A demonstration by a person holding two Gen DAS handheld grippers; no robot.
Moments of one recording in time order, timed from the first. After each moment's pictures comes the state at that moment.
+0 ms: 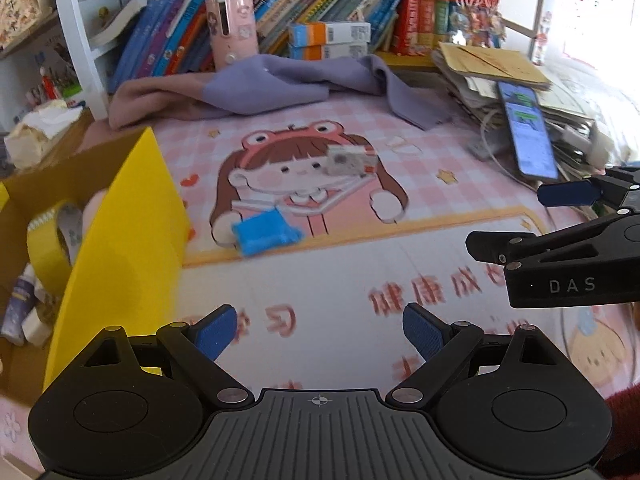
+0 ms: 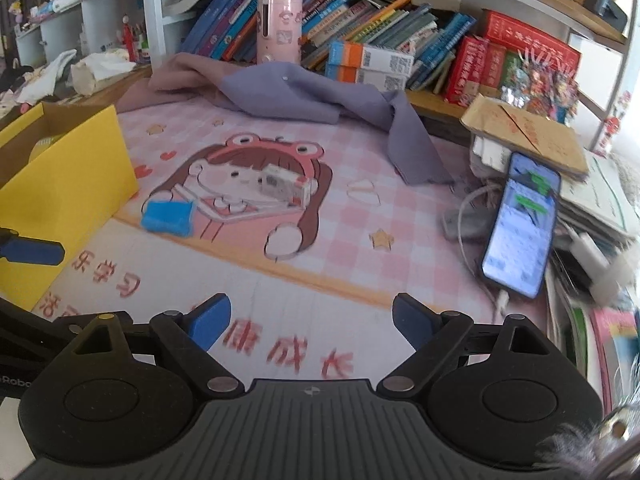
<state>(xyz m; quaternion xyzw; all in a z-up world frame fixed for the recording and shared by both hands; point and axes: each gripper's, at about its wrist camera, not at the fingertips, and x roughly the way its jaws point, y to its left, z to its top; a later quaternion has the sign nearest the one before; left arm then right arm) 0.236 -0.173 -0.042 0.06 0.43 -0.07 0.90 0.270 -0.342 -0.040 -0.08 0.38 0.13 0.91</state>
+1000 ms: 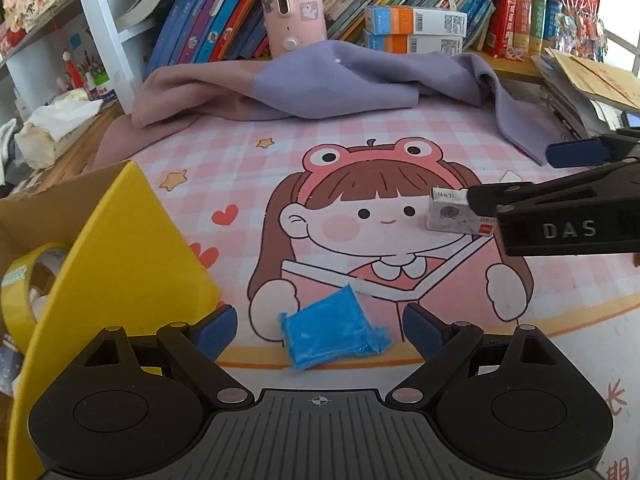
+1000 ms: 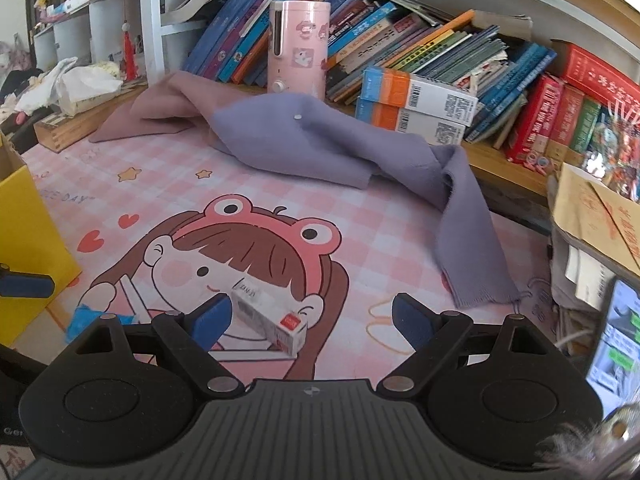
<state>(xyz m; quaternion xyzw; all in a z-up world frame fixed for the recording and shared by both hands) 0.347 -0.157 -0.083 0.05 0.44 0.02 0.90 0.422 -0.310 -0.069 -0.10 0.35 0.19 0.91</state>
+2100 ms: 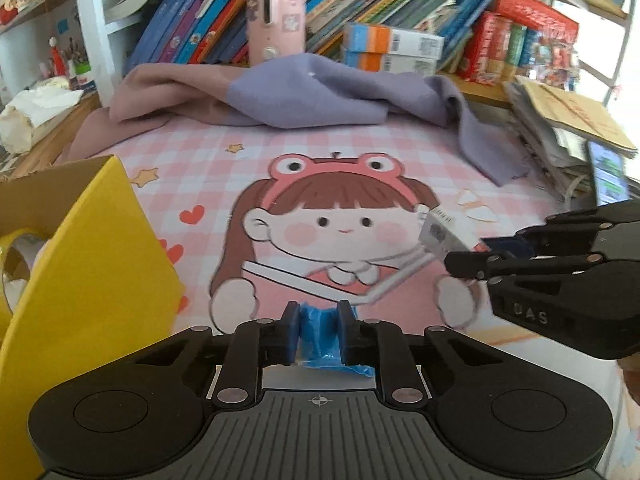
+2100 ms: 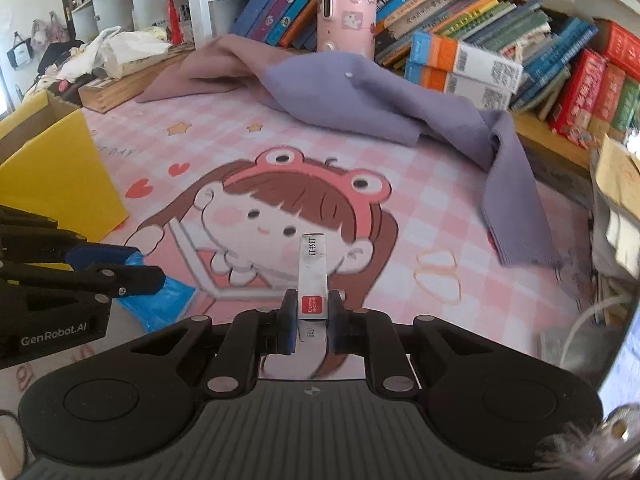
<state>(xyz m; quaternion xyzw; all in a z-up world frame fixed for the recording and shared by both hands) 0.332 -0.159 -0.074 -0.01 0.43 -0.03 0.90 0.395 -0.317 -0.079 -0.10 0.40 0.25 0.88</state>
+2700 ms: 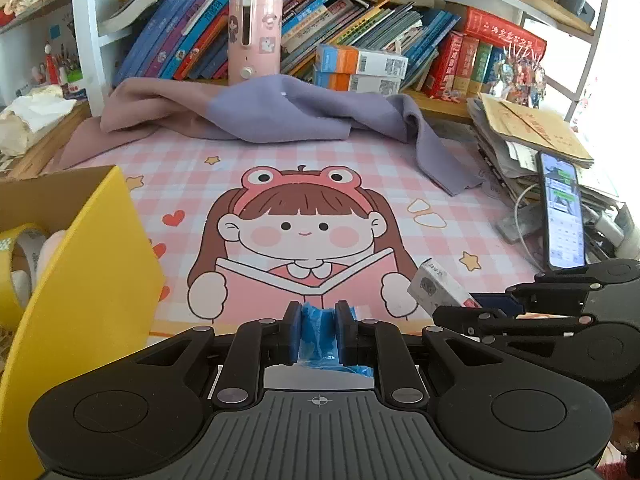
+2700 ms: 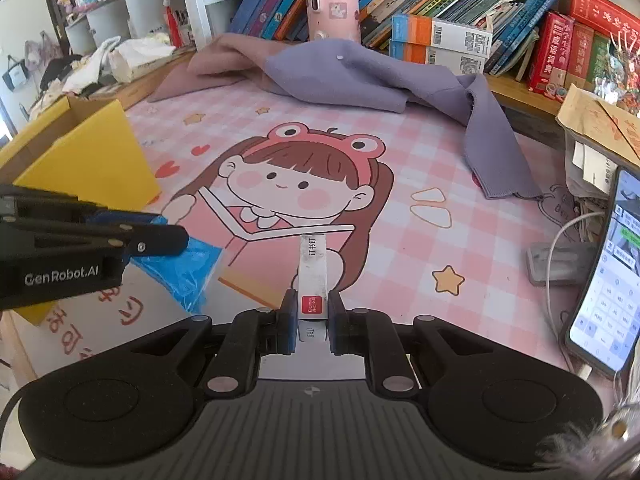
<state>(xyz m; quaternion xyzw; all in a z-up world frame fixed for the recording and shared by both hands) 0.302 -0.172 -0.048 -0.02 0.41 -0.05 0.91 0.343 -0.341 -0.066 -0.05 0.42 0.24 0.87</state>
